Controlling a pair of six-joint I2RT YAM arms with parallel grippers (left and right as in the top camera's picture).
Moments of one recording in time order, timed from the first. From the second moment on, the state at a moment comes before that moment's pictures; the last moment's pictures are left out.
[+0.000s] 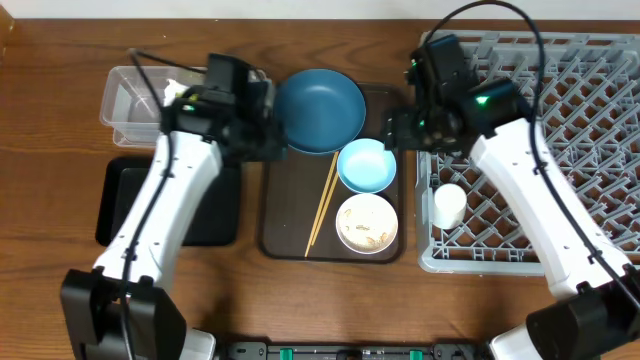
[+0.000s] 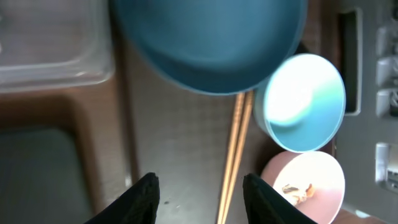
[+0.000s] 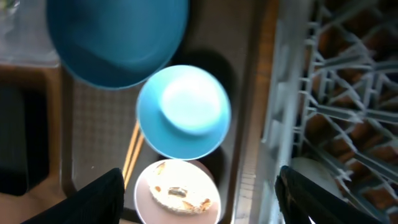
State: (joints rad) left arm -0.23 1.62 1.38 -0.93 0.25 -0.19; right arm 0.38 1.69 1.64 -1.12 -0.06 0.41
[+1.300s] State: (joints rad) left arm -0.36 1.62 1.38 -0.95 0.05 -0.44; right arm 0.47 1.86 1.65 -1.07 -0.02 0.50
